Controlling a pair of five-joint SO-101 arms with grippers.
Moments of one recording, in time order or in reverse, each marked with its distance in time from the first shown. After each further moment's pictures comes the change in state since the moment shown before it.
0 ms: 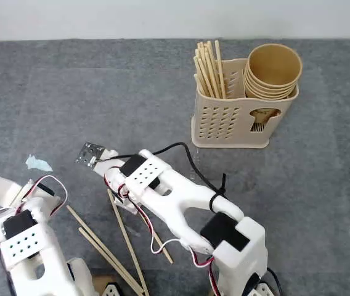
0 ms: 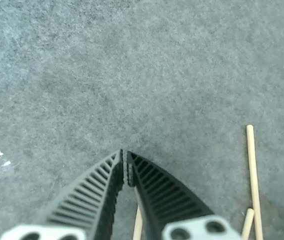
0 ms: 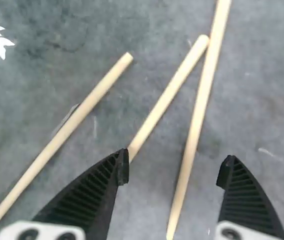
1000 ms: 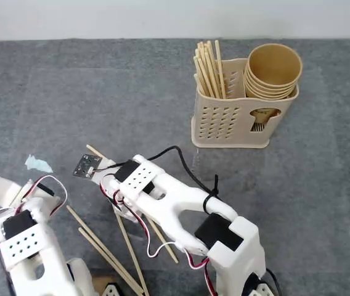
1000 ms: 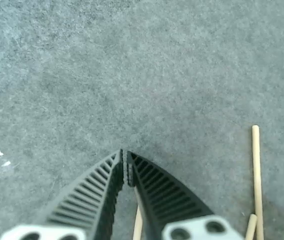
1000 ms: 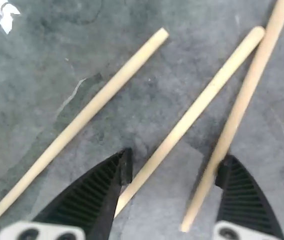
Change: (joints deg) left arm 0.0 0.0 0.0 0.0 0.0; right arm -2.3 2.7 -0.6 5.2 0.2
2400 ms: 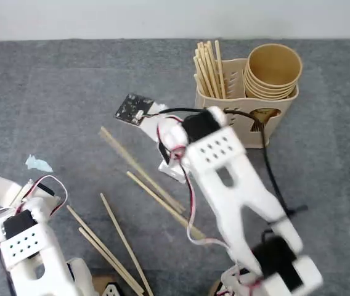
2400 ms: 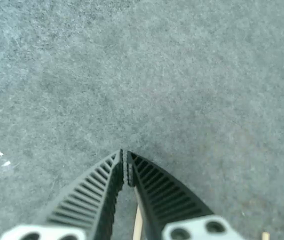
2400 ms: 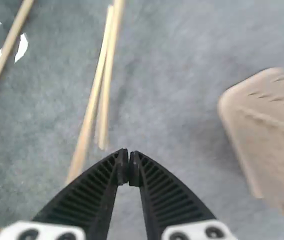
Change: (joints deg) left arm 0.0 0.0 0.0 0.0 0.0; right arm 19.8 -30.6 -9.8 25.3 14.8
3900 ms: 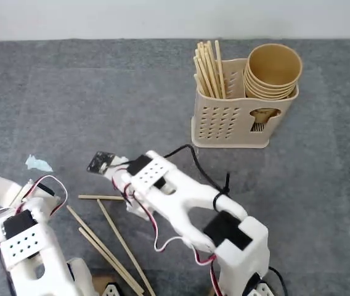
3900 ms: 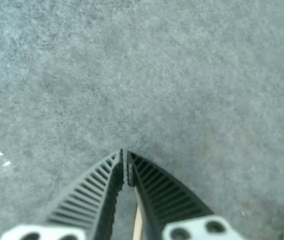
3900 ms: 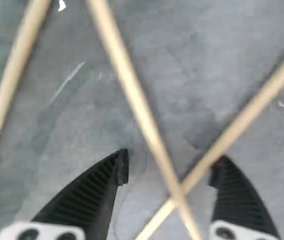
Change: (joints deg) left arm 0.0 0.0 0.0 0.0 0.0; right arm -14.6 28.7 12.7 -24.1 -13.0
